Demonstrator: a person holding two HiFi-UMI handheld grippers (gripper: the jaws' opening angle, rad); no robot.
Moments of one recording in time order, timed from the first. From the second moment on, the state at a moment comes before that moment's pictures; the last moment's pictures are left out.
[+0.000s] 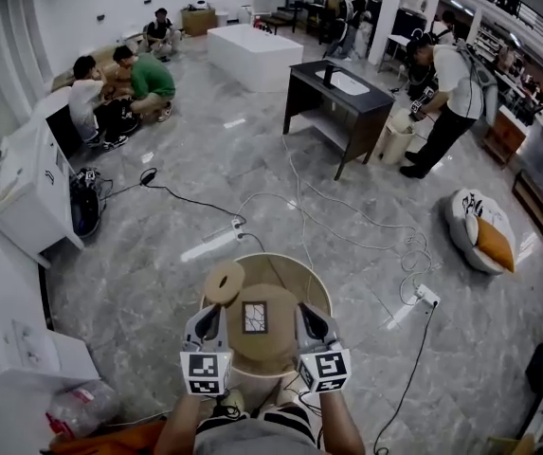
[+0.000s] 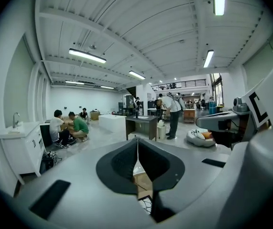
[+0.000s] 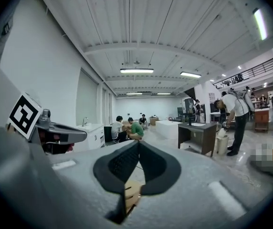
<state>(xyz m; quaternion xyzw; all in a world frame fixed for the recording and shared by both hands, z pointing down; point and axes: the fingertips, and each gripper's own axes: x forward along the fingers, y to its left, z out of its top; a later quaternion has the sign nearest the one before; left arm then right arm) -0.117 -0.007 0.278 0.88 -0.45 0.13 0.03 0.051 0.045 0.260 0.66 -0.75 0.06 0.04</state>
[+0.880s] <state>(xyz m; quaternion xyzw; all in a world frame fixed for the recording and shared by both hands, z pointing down) -0.163 0.051 0.257 0.91 -0.41 0.11 0.00 0.004 0.127 0.248 0.69 -0.72 0.04 0.04</state>
